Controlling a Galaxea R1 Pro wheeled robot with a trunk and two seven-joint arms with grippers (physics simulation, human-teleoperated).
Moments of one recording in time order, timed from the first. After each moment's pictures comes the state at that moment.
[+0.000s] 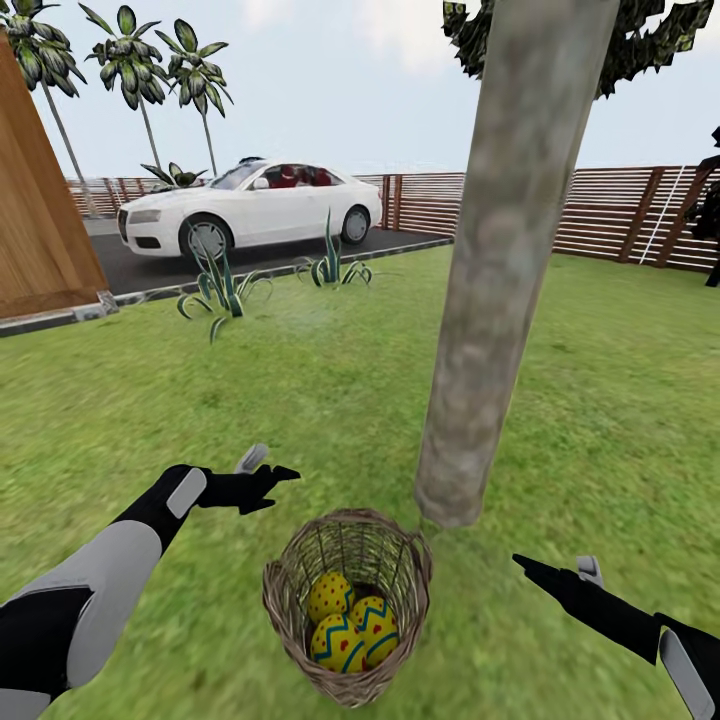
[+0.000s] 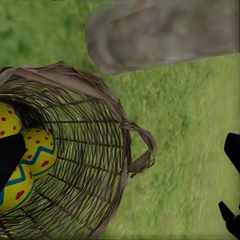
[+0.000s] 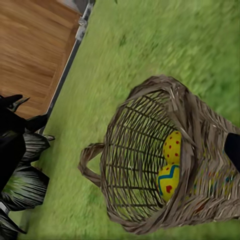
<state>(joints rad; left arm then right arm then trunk) -0.98 0.11 0.06 -0.36 0.53 0.86 -0.44 -0.36 -0.31 -0.35 -0.79 -0.39 0.62 1.11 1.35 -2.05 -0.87</state>
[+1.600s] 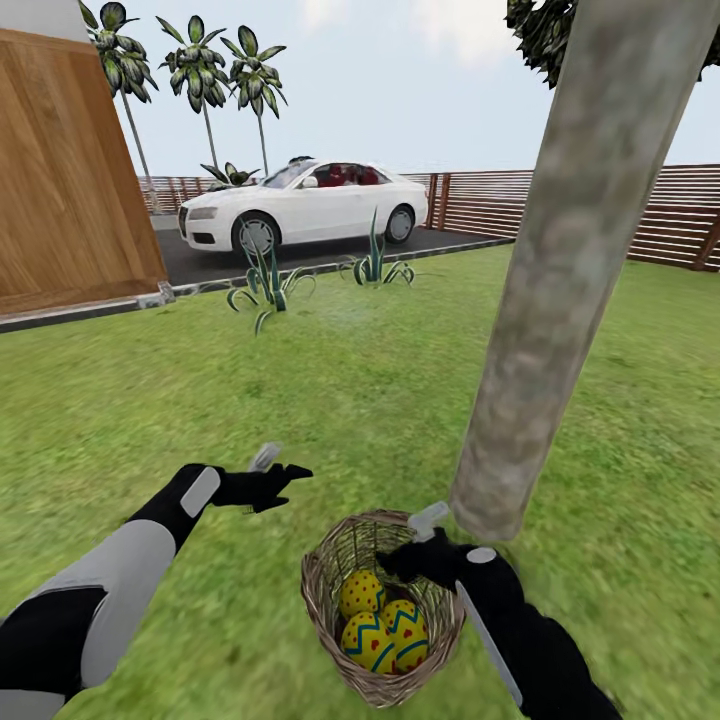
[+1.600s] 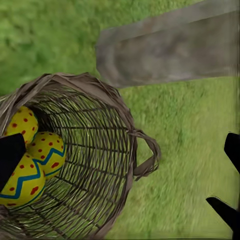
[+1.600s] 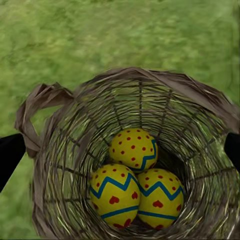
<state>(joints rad) -0.98 0.07 0.06 -0.37 0.53 0.85 -0.44 -0.37 -0.01 0.32 -1.35 0.00 0.69 0.26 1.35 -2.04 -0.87</state>
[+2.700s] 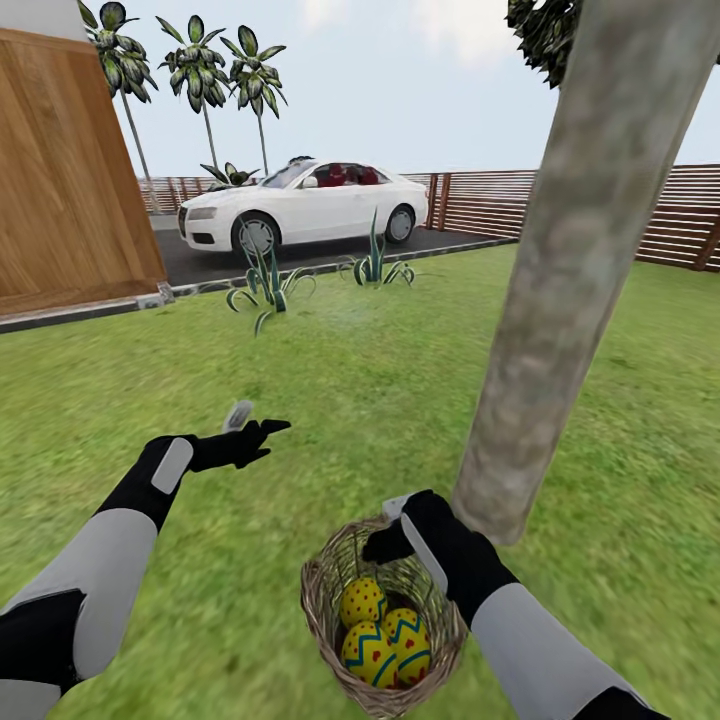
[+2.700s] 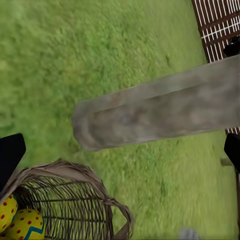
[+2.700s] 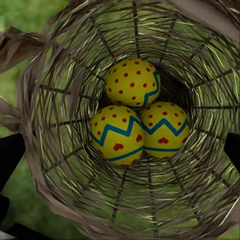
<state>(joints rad) -0.98 0.10 0.21 -0.59 0.53 0.85 -0.44 -0.74 0.15 0.38 -0.79 -0.17 1.00 0.03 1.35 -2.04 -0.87</state>
